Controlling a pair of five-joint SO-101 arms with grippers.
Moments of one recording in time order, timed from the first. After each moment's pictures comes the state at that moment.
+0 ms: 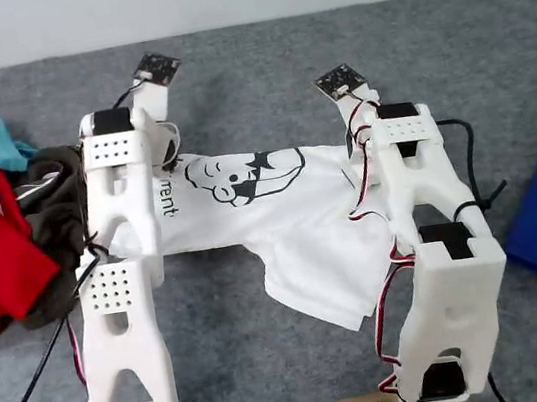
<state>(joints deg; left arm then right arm) -3.8 61.8 -60.1 85.2 -16.7 -1.7 29.9 -6.0 60.0 25.9</state>
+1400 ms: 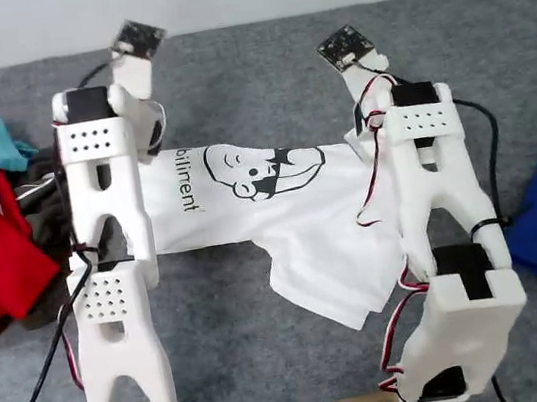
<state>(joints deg) -3.2 53.2 -65.9 98.9 -16.7 -1.3 17.4 -6.0 61.1 29.1</state>
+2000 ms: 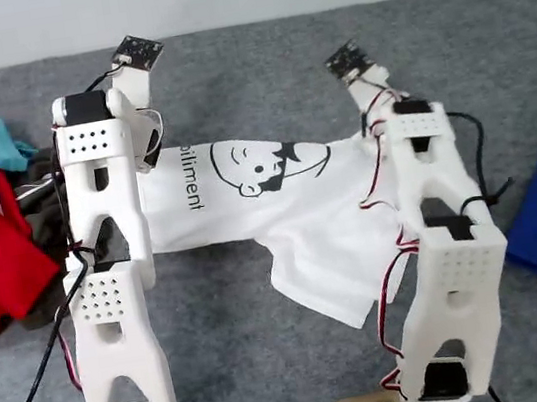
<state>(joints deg) -4.3 52.9 -63.3 98.9 -16.8 2.9 37.4 -15.6 44.9 35.8</state>
